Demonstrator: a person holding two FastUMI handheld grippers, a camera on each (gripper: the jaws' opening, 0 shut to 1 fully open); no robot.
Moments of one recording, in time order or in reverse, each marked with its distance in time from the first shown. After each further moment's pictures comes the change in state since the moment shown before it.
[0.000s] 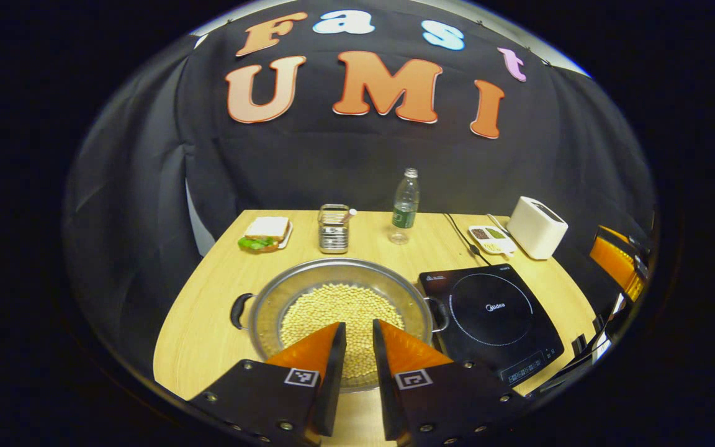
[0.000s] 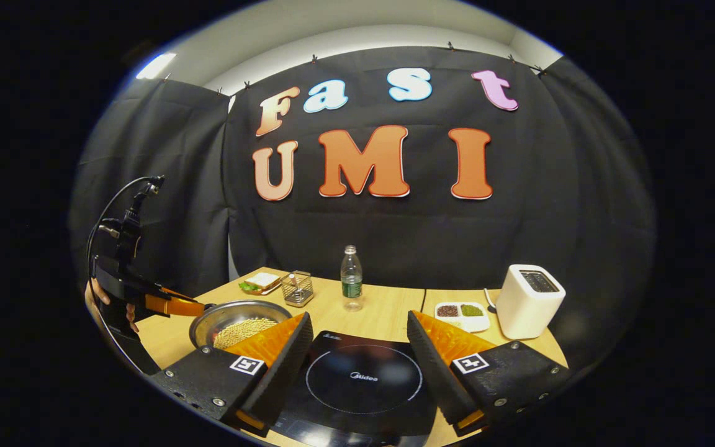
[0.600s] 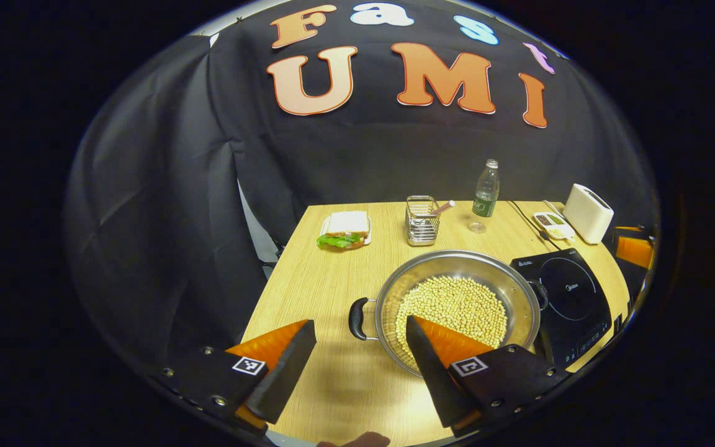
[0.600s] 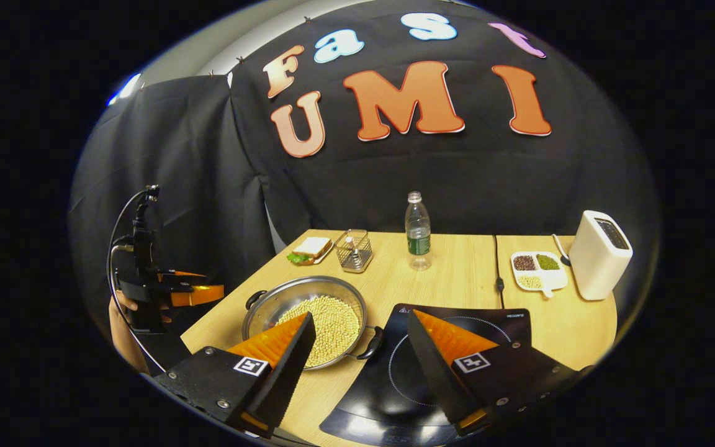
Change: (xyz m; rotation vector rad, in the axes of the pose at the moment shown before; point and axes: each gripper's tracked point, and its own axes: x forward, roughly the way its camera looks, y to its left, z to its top) left arm 0.018 0.144 -0.003 0.079 0.072 0.142; right arm 0.059 0.103 -0.038 0.111 0.314 0.176
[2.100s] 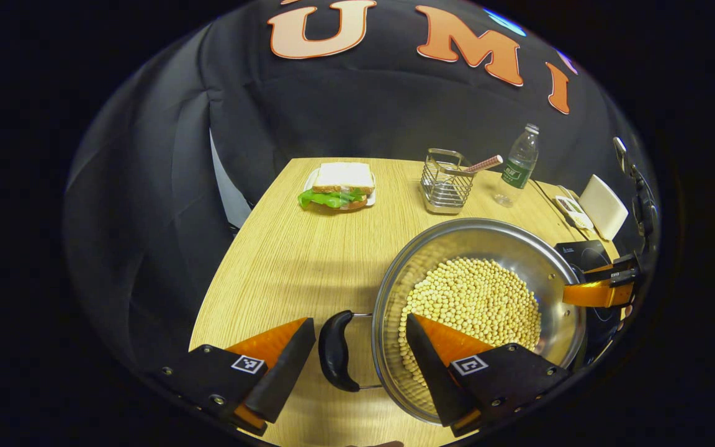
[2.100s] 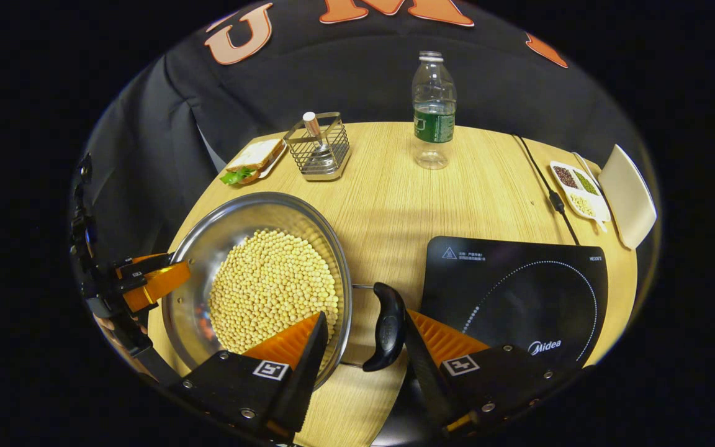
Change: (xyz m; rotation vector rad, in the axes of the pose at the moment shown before) left arm 0.134 0.020 -0.061 -0.076 0.153 -0.049; right arm 0.154 -0.025 -0.110 0.102 0.475 -0.179
